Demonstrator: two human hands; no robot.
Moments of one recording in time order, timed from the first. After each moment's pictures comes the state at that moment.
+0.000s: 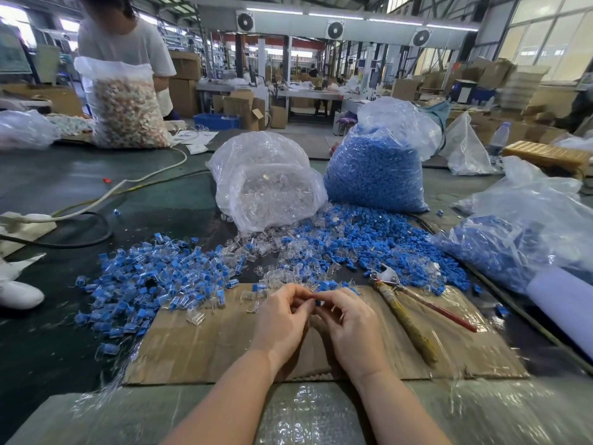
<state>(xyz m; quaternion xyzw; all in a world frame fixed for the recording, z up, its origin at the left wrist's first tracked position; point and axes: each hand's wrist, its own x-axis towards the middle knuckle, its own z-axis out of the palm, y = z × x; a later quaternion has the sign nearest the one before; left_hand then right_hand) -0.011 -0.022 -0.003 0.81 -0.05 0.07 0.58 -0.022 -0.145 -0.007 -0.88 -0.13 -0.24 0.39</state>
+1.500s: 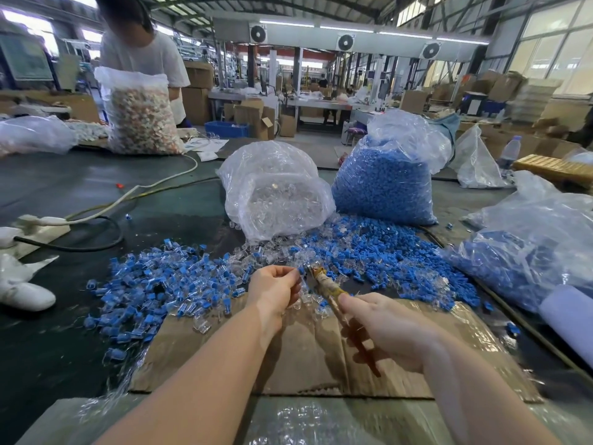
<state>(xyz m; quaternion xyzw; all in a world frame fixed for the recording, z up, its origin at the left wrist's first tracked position) 0.032 -0.009 0.032 0.63 0.15 0.01 0.76 -0.026 -0.164 0.075 -0.82 0.05 0.21 0.53</state>
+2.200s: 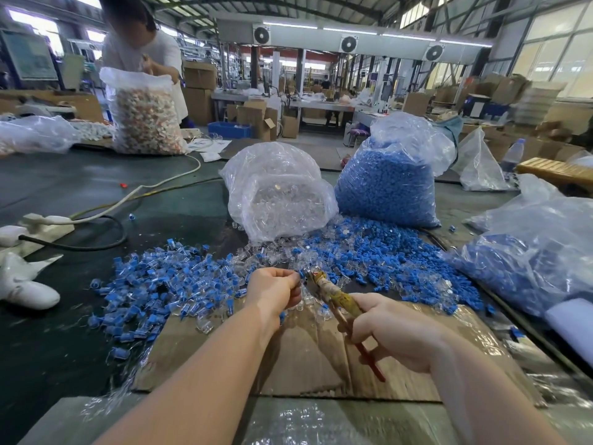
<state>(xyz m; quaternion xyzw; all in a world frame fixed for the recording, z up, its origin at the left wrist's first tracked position) 0.026 -0.001 0.041 0.65 0.15 0.00 0.74 -0.026 -0.167 0.083 -0.84 -0.02 0.26 0.48</state>
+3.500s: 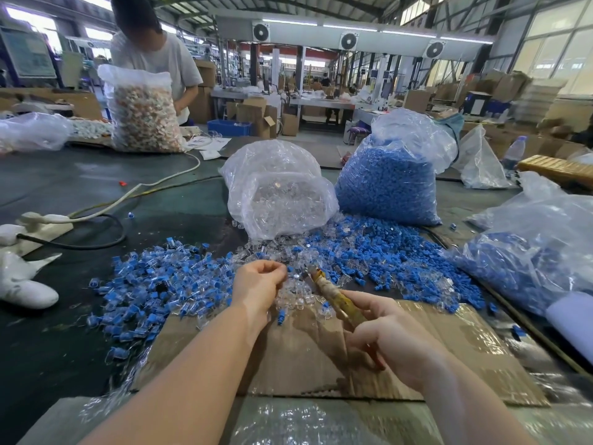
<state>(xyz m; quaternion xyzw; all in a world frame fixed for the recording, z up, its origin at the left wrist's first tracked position) 0.027 0.014 0.039 0.69 0.14 0.05 0.71 -0.033 -0.170 0.059 -0.72 -0.06 0.18 0.66</state>
